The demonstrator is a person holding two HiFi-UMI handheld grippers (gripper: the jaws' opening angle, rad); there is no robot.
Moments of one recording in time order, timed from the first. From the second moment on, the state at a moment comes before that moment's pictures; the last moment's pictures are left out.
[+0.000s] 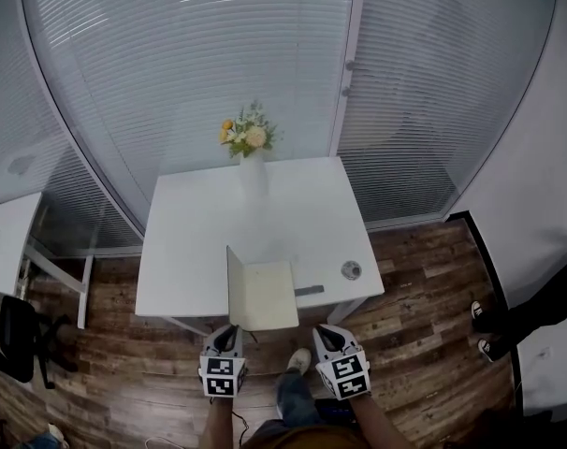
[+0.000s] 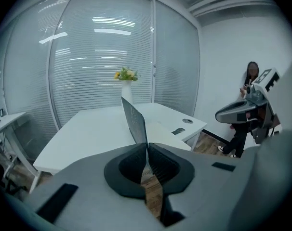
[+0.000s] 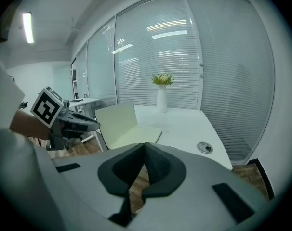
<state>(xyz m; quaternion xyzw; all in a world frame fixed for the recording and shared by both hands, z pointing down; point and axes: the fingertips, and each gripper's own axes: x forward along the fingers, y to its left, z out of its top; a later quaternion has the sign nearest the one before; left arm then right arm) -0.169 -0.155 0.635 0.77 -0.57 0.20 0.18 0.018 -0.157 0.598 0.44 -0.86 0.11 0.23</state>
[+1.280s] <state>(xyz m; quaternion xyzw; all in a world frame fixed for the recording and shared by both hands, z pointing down) -0.247 -0.138 0.726 0.59 -0.68 -0.05 0.44 0.028 -0.177 0.606 0.45 -0.86 0.10 0.24</state>
